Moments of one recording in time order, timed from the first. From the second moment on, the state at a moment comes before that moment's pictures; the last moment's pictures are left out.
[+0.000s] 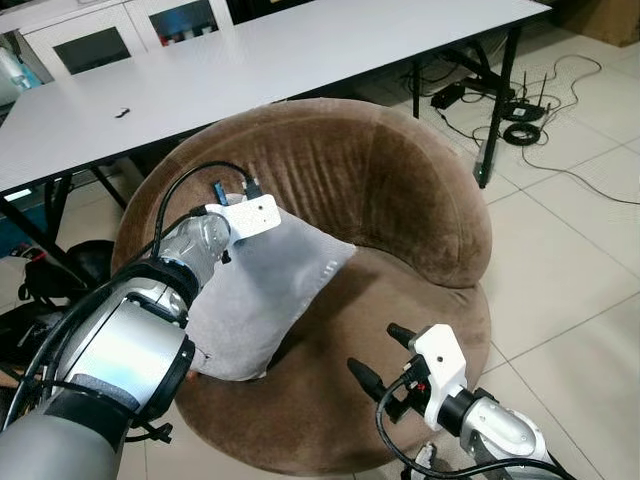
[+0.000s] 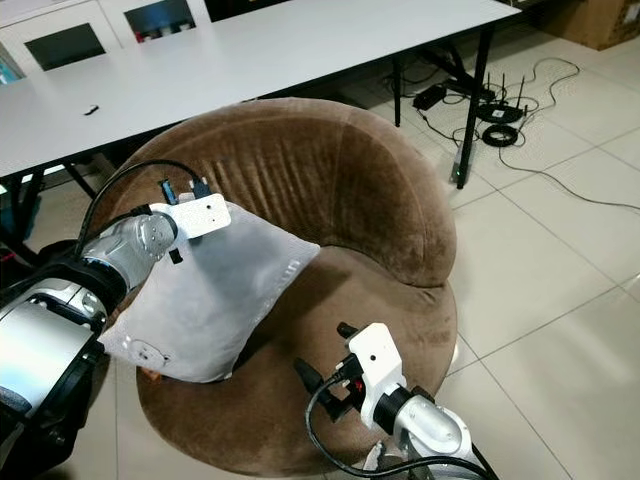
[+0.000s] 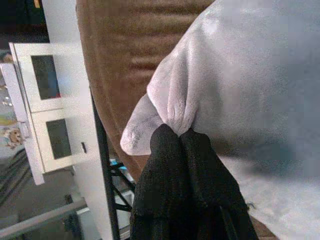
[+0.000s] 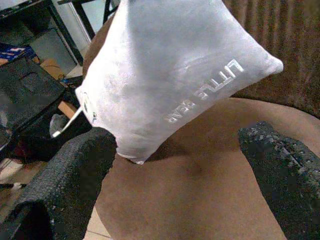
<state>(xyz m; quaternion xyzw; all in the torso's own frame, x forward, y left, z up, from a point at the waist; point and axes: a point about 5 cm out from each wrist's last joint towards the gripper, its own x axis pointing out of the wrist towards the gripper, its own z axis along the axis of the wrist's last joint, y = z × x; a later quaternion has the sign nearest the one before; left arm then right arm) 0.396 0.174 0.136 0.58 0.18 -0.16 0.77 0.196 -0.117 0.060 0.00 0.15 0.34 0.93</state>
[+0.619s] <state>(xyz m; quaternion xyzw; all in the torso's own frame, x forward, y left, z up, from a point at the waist) 0.394 0.175 0.134 0.60 0.20 -0.20 0.75 0.191 -0.112 0.062 0.01 0.16 0.34 0.93</state>
